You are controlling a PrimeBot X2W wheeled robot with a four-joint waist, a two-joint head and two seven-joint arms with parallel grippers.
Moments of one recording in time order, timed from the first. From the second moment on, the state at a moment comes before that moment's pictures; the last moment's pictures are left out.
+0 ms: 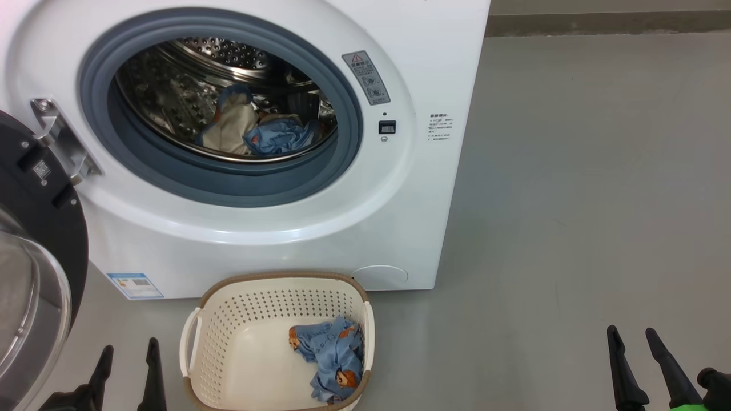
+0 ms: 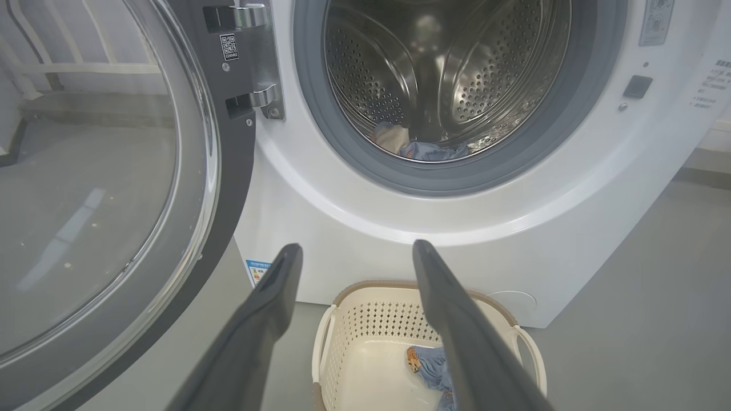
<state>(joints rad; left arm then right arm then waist) 0.01 0.07 0.11 0.29 -0.21 -0.13 -0.26 0.09 -0.15 -0.11 0.21 0.40 0.13 -0.26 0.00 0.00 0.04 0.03</state>
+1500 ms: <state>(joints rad) -0.18 0.05 -0.04 0.45 -0.26 -0.13 -0.26 -0.09 -0.11 -0.08 0.18 0.38 0.13 -0.26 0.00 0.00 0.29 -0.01</state>
